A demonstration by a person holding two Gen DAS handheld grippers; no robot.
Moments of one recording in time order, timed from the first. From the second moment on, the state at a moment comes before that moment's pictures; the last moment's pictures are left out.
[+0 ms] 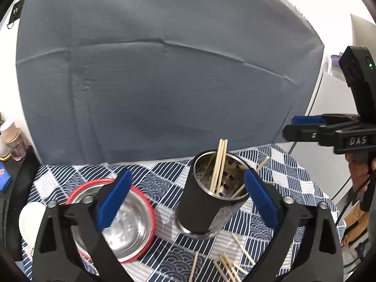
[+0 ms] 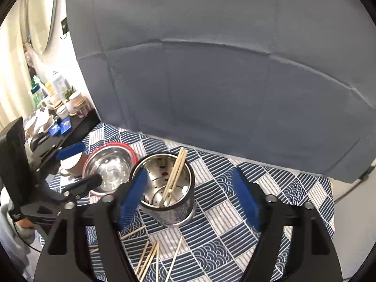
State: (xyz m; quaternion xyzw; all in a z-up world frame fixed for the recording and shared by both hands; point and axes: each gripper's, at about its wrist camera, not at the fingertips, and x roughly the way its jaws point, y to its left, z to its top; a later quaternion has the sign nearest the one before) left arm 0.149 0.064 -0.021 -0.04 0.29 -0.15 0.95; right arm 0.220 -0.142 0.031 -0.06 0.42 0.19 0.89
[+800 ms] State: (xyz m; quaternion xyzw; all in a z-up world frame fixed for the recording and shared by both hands) left arm 0.115 0.061 -0.104 -0.02 0.44 -0.13 0.89; right arm 0.187 -0.156 -0.063 -0.06 0.53 0.15 0.83
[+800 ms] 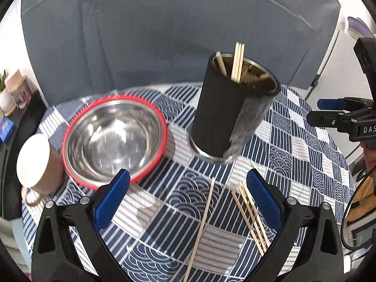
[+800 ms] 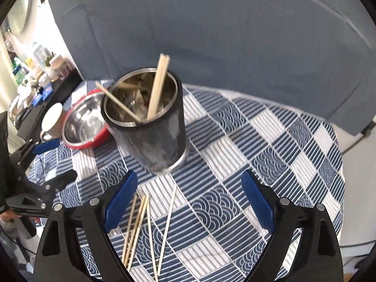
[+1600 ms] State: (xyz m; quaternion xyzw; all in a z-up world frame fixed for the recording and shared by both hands) left arm 0.108 0.037 -0.202 0.04 0.57 -0.10 0.82; right arm 0.151 -0.143 -0.191 -0.10 0.65 0.12 0.74
